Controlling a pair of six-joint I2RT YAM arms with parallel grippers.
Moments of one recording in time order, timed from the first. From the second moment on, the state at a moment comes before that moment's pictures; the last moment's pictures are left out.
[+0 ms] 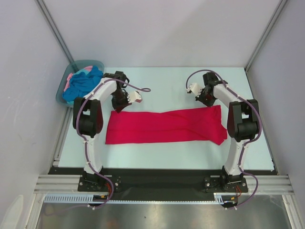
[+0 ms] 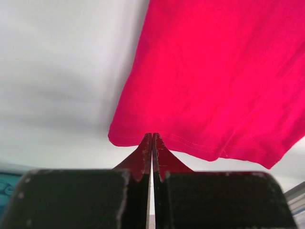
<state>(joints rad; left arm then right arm) -0.21 2.11 1.75 -1.17 0.13 1.08 0.15 1.99 1.51 -0.69 -0.01 -0.91</state>
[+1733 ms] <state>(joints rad) -0.21 2.21 1.72 -1.18 0.00 1.04 0.07 2.05 1.71 -0.63 0.03 -0.82</state>
